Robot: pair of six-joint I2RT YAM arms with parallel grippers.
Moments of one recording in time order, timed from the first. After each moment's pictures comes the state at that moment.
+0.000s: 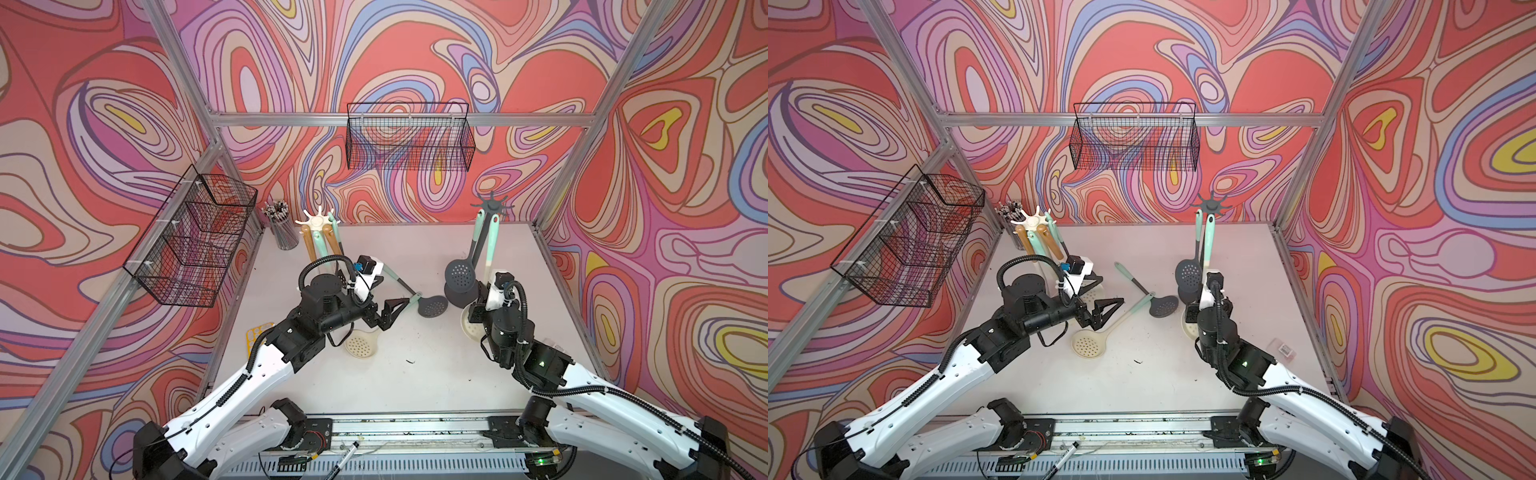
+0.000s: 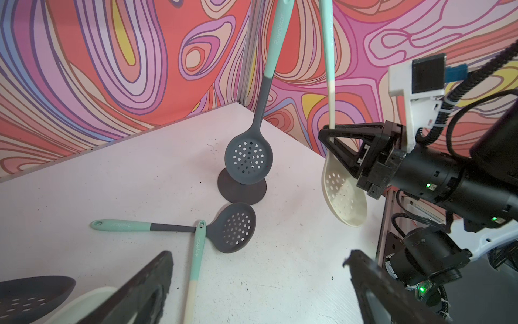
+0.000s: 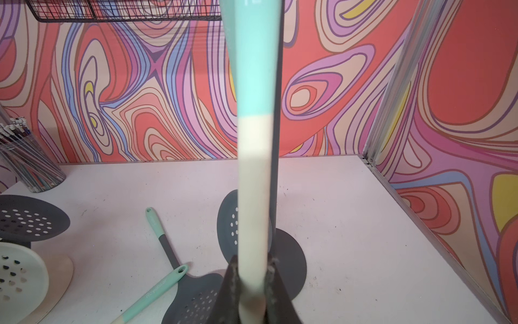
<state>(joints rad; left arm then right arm) -0.65 0.97 0.85 -0.11 0.32 -0.18 0.81 0.83 0.60 0.02 0.81 0.18</state>
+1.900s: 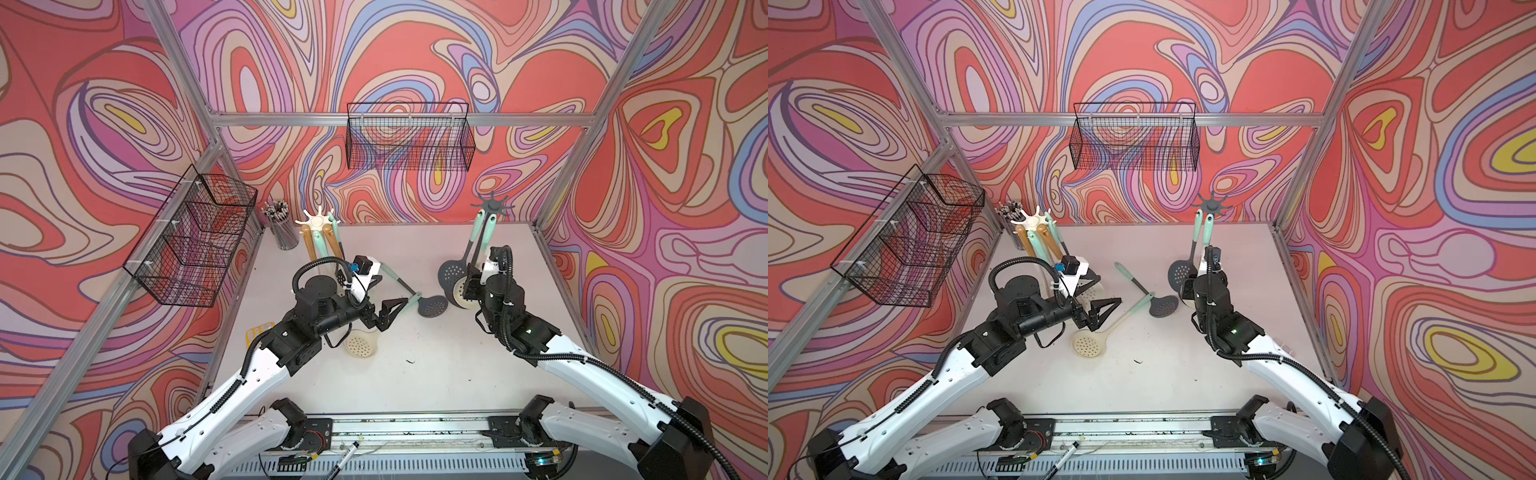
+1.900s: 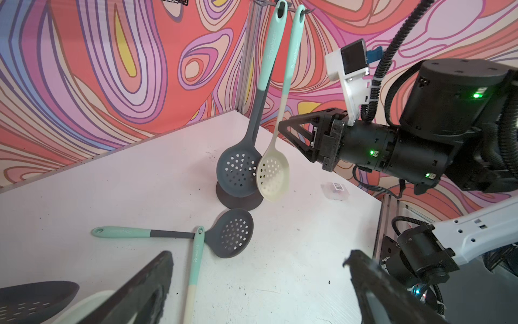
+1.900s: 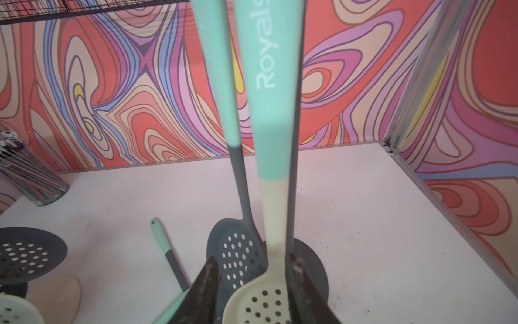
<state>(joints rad) -0.65 0.94 0.85 -0.12 0.32 -0.18 0.62 1.05 0.77 -0.01 0.55 0.26</state>
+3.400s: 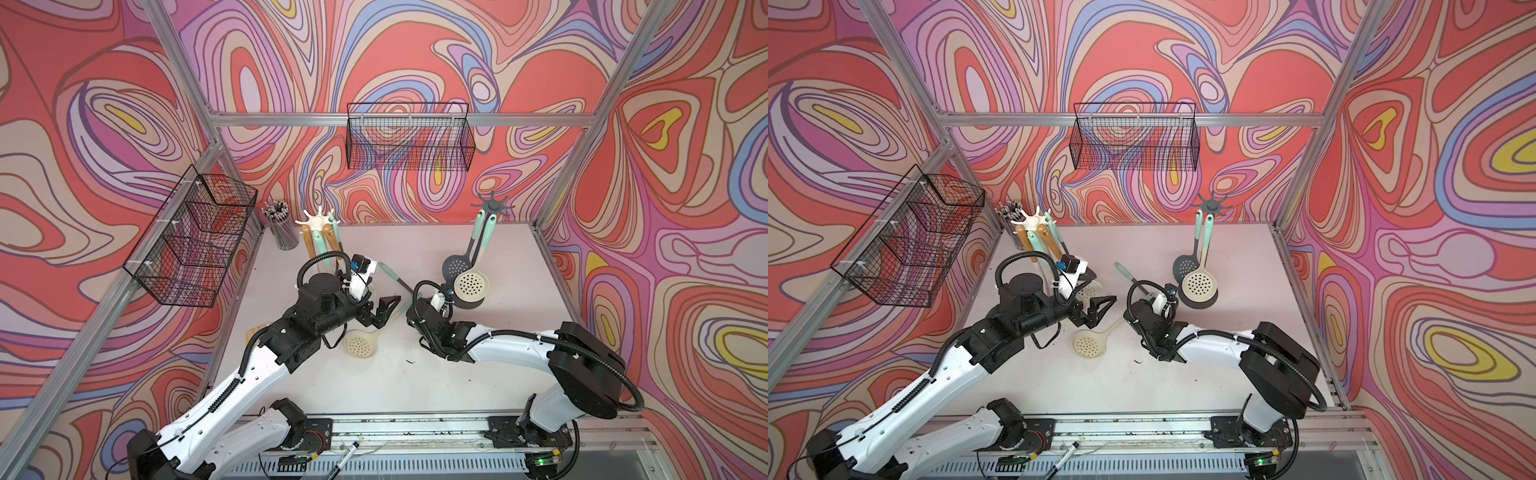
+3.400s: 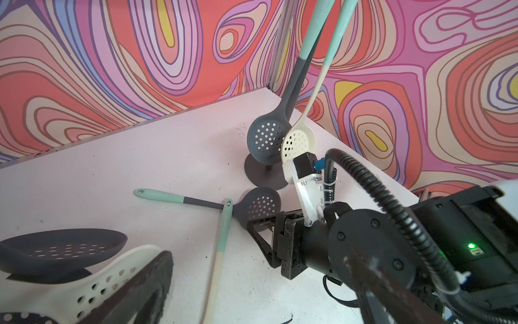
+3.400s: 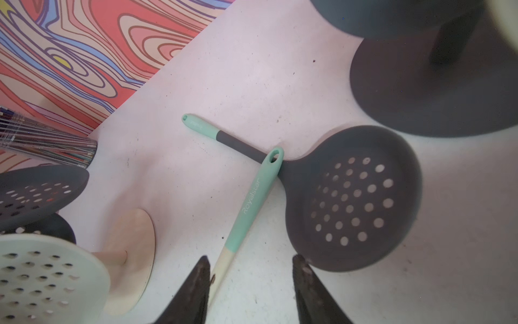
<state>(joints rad) -0.64 0.94 0.89 -0.27 0.19 -0.17 0.93 1.62 0.86 -0.01 0.59 1.18</state>
